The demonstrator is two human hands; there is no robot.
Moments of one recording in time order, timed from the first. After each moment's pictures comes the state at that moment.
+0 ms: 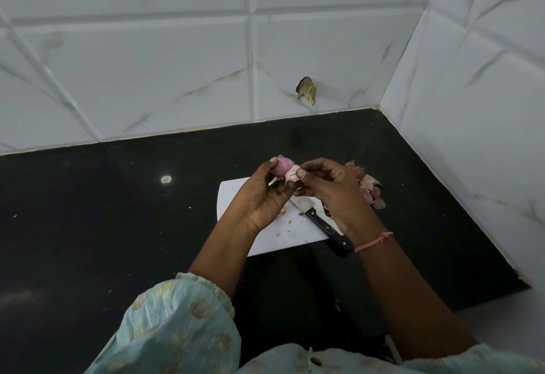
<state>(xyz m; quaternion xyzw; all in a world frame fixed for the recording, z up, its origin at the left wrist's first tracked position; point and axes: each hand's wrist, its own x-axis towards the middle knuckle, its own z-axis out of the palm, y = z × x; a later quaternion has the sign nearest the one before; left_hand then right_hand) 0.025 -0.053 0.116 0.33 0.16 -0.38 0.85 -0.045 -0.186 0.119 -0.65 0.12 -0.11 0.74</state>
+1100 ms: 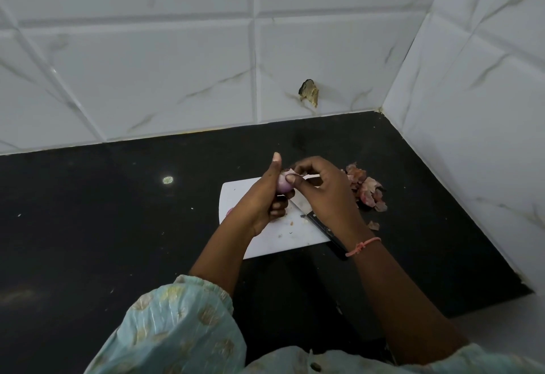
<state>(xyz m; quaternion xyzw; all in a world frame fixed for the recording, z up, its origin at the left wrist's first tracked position) 0.023 -0.047 0.114 0.61 -0.03 -0.38 0.69 -0.037 -0.175 0.114 -0.86 0.07 -0.22 0.46</state>
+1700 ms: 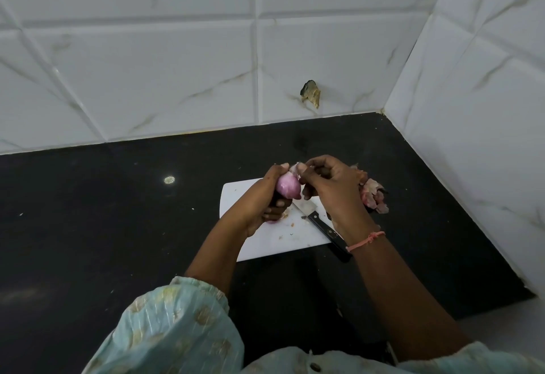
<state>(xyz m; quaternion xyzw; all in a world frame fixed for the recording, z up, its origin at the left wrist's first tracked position) 0.029 -0.037 0.113 0.64 -0.07 -0.42 0.64 -0.031 -0.180 0.120 -0.72 0.19 -0.18 0.64</state>
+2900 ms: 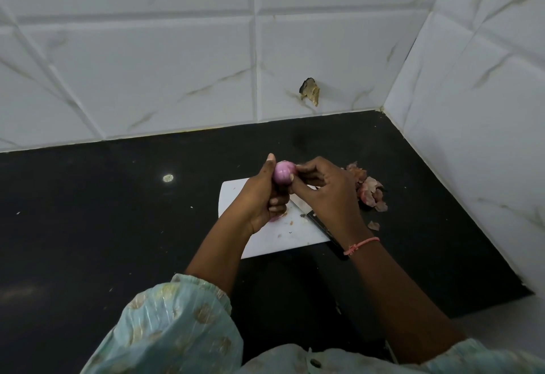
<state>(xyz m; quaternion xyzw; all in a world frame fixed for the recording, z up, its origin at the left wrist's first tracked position) 0.029 -0.047 0.115 0.55 0.03 -0.40 0.73 -0.041 -0.175 0.113 -0.84 0.04 -0.28 0.47</state>
